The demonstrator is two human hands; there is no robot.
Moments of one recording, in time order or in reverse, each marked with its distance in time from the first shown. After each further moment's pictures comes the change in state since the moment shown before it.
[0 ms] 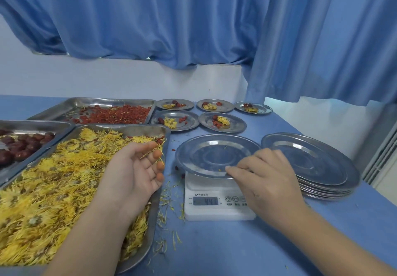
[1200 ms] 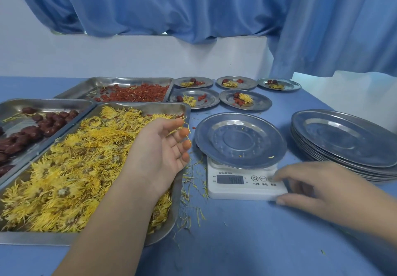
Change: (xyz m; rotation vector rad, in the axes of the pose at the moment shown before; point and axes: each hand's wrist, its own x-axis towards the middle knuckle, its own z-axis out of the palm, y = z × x) left_hand 0.000 -0.005 0.003 0.073 -0.004 -0.028; right_hand -0.022 0.017 -0.042 0.422 -0.825 0.355
